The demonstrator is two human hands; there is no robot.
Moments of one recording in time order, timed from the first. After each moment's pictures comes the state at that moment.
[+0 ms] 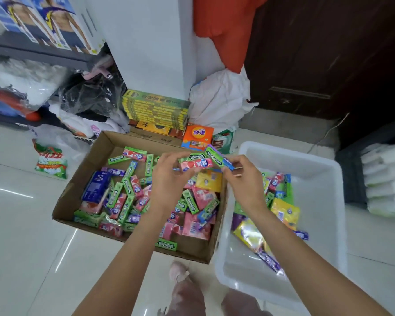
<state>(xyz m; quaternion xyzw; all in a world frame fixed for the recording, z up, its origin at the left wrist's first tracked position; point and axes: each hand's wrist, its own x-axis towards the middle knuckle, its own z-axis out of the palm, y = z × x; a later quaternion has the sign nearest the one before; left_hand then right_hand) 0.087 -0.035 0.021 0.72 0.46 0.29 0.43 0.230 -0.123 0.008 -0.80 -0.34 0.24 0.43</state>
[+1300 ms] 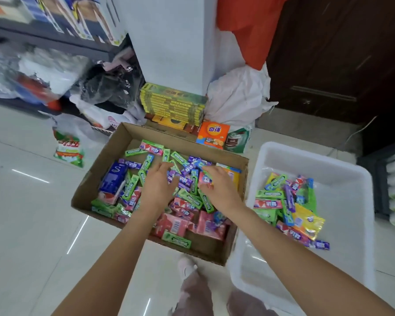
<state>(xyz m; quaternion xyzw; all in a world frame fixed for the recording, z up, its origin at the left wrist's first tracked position) 0.025 -0.001 -0.029 0.78 0.55 0.09 0.30 0.173 -0.083 -0.037 -0.76 -0.49 0.34 0.25</state>
